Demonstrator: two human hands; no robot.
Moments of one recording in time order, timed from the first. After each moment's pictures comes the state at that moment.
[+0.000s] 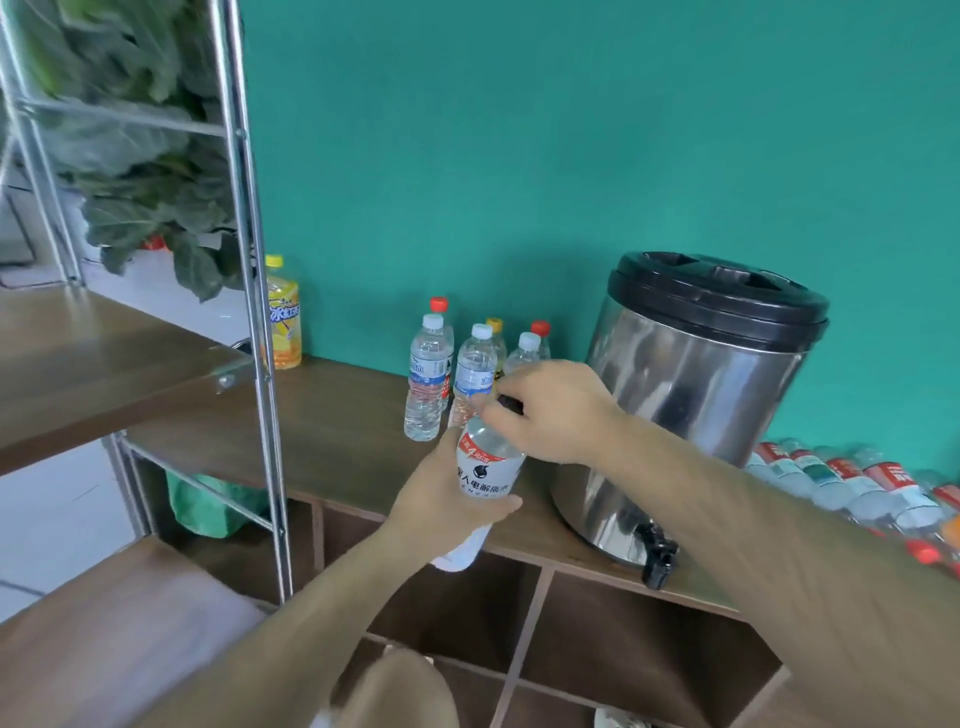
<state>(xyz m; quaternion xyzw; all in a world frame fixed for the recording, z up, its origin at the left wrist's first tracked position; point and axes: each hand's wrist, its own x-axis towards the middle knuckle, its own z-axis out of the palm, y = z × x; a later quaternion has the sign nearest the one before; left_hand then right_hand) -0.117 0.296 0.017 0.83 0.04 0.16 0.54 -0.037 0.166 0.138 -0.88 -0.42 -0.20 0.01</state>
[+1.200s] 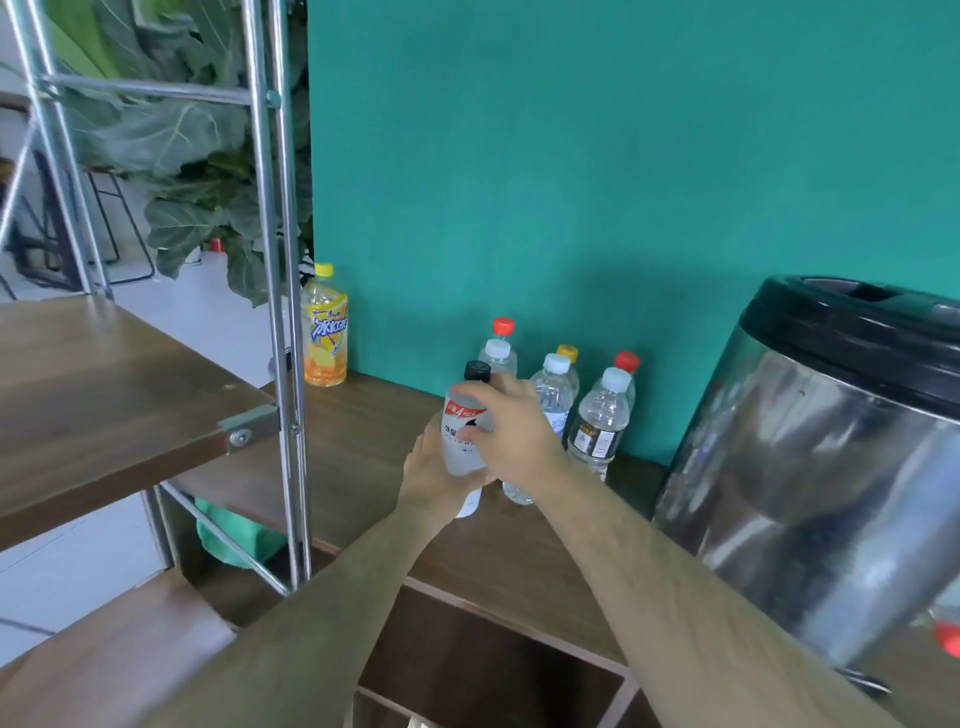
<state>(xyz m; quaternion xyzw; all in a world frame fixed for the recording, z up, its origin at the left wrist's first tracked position) 0.015 0.426 -0.041 0.80 0.21 0.24 0.51 0.068 0.314 0.045 -0.85 -0.42 -0.10 0.30</state>
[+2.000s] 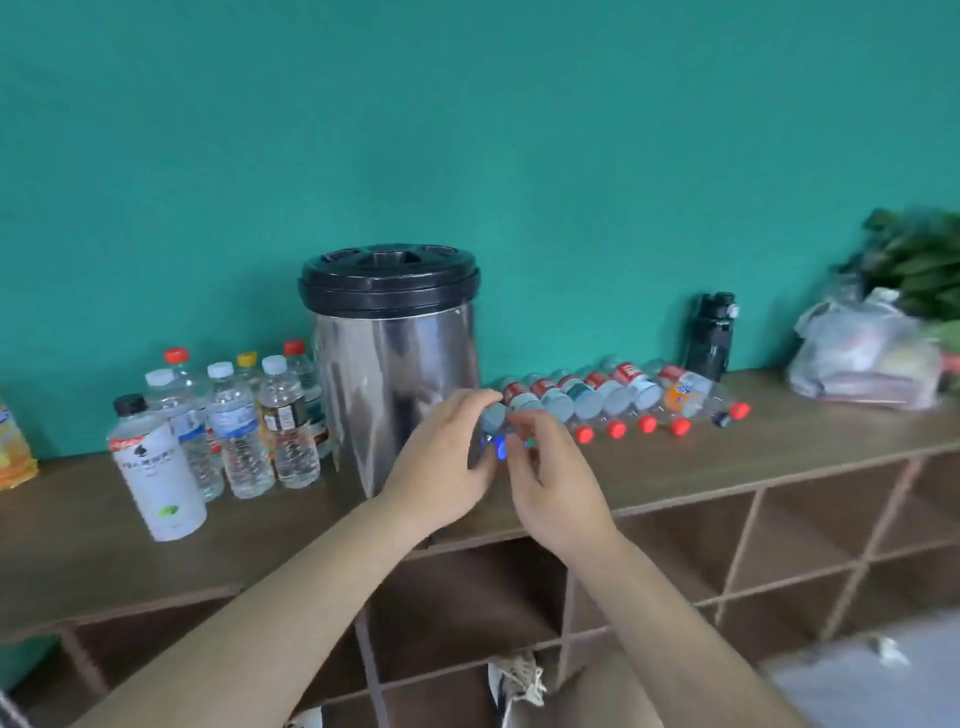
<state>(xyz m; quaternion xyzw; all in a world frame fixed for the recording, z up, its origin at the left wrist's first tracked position) -0.068 0.061 0.077 0.90 -0.25 0.24 0.27 -0.091 -0.096 0.046 -0.84 -0.14 -0.28 0.45</state>
